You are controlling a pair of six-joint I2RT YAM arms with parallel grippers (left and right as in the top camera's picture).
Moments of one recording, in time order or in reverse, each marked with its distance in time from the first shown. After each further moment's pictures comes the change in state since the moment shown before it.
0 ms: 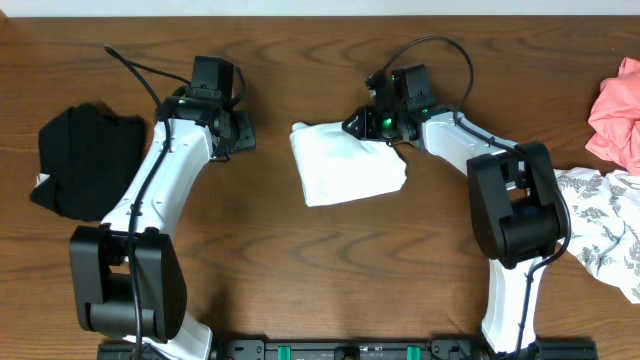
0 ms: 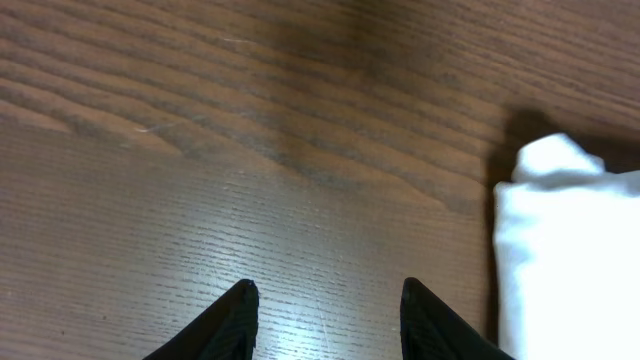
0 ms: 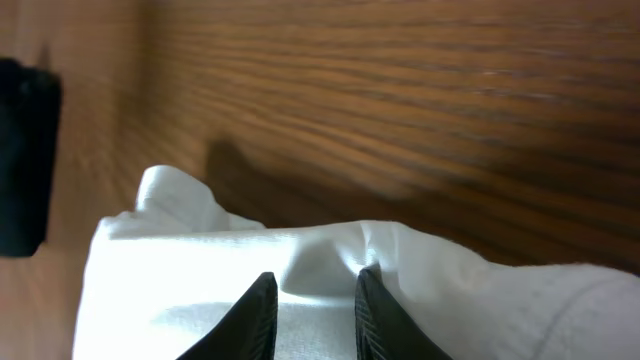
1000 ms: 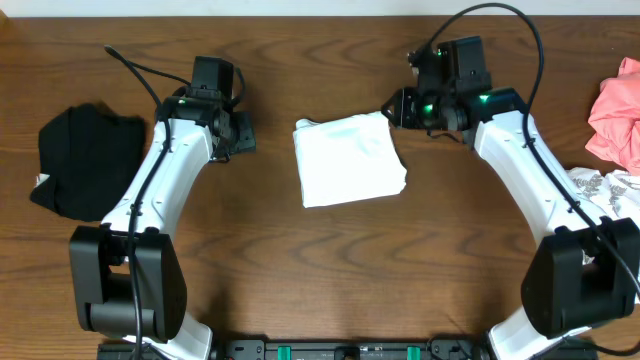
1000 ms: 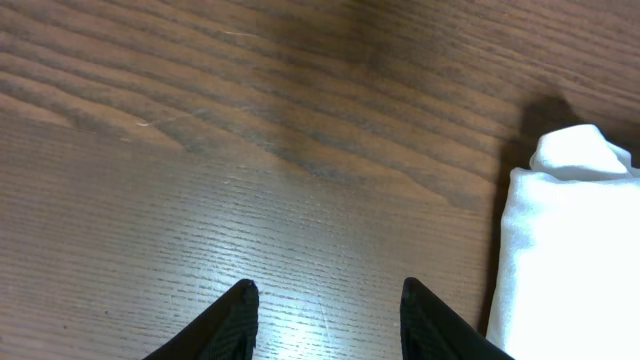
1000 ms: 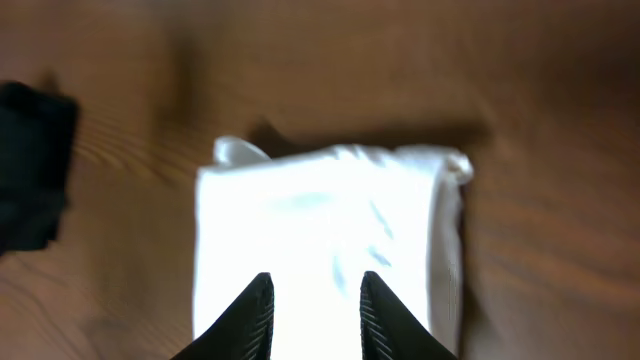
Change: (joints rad) left arm 0.000 0.000 0.000 -0.010 0.000 0.000; right arm -0.065 -0.395 0.015 -0.443 0.164 -0.101
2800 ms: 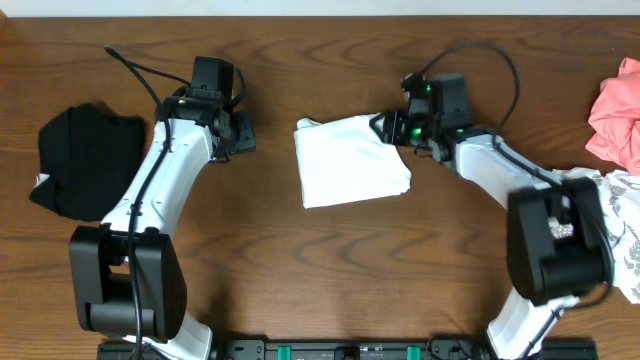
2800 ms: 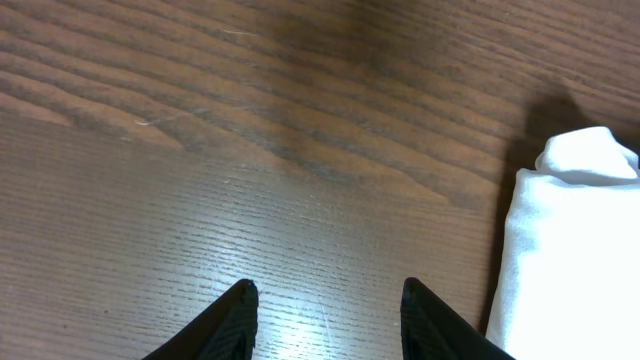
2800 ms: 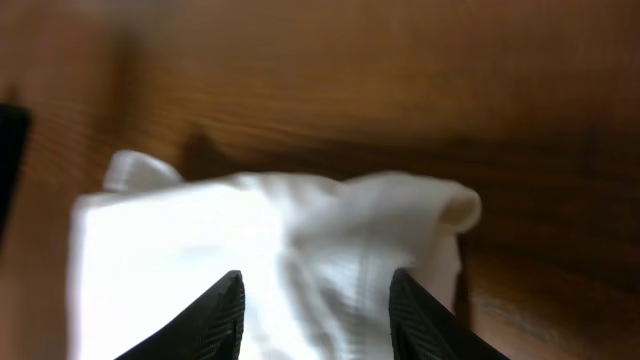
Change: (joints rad) left arm 0.000 0.000 0.000 -0.001 0.000 0.000; right arm -0.012 0.174 -0.282 0.574 -0.058 0.053
